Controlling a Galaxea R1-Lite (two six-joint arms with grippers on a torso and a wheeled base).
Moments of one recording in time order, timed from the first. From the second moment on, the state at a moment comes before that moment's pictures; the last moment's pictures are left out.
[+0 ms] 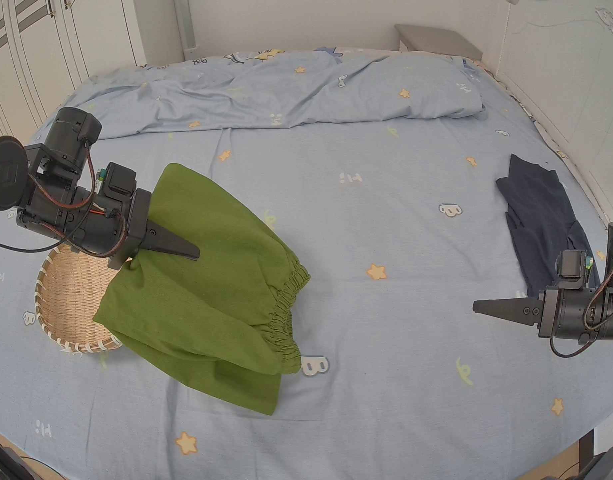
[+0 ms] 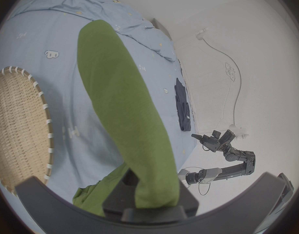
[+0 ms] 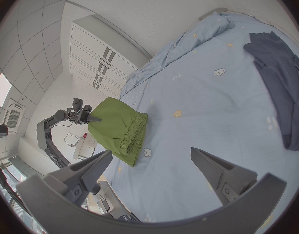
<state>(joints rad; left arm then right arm) -0.16 1.71 -1.42 0.55 -0.71 -0.24 0.21 1.39 -0.50 -0.42 0.62 0.36</state>
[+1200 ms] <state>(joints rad) -0.14 1.55 -1.45 0.38 -0.64 -0.21 0.20 1.39 -0.51 -0.43 0.62 0.36</state>
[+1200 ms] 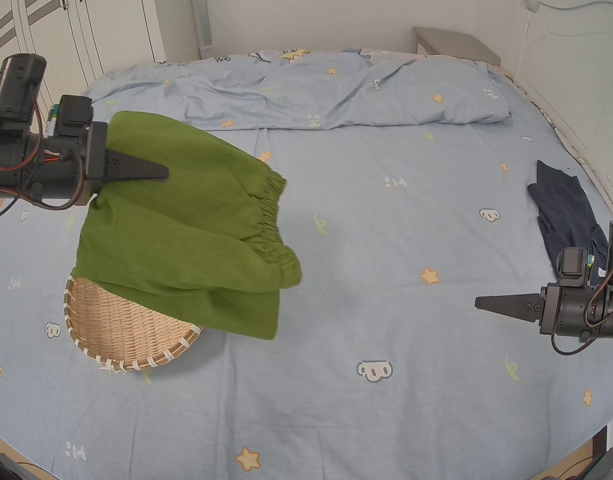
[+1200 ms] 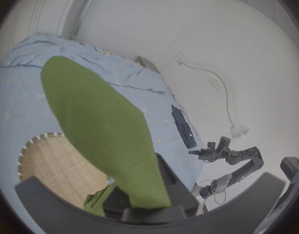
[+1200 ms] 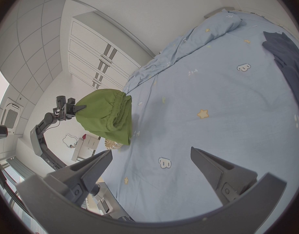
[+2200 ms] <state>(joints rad) 0.22 1.80 -1.32 0.40 -0.46 -0.18 0.22 1.36 -0.51 -0.42 0.61 0.36</state>
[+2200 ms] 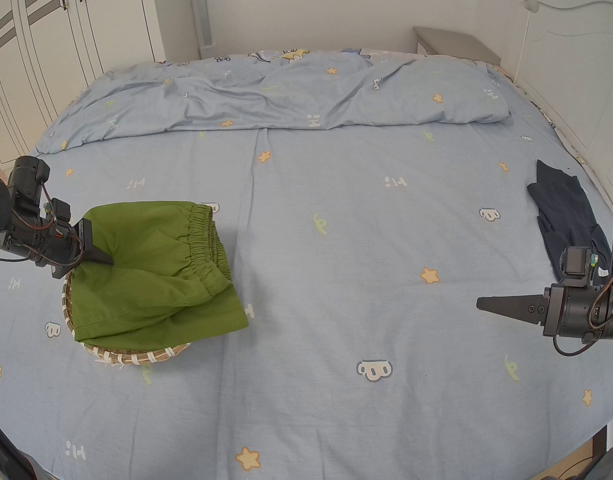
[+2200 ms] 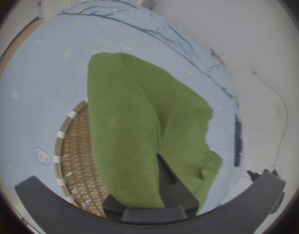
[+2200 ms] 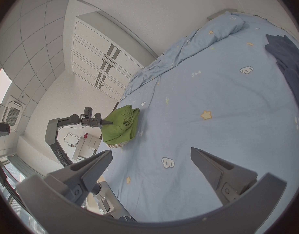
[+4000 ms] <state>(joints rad) 0.04 1.35 -1.08 0.35 0.05 -0.18 0.21 1.18 -0.44 -0.41 0.57 0.27</state>
